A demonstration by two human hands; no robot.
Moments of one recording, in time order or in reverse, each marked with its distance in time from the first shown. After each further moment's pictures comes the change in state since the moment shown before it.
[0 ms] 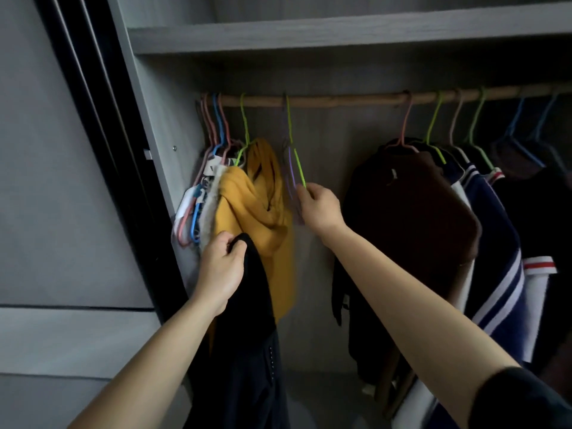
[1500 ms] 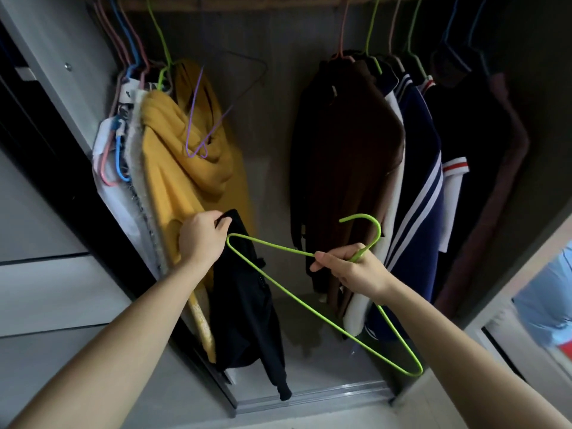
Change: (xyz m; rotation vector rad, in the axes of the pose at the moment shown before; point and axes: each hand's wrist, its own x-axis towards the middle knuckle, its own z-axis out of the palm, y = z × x) left_hand -0.040 -0.052 0.054 0.593 -0.138 0.201; right_hand -0.219 0.135 -0.105 0.186 -0.335 0.252
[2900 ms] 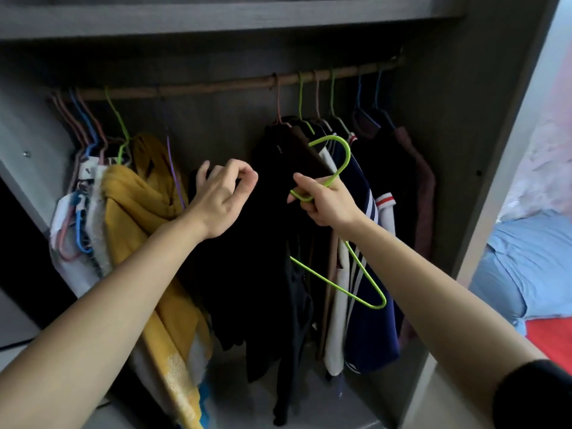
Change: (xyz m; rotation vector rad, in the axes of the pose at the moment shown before) left_hand 0.073 0.148 -0.064 -0.199 -0.118 0.721; right_hand 0.045 -0.138 -0.071 0.184 0.321 -0.153
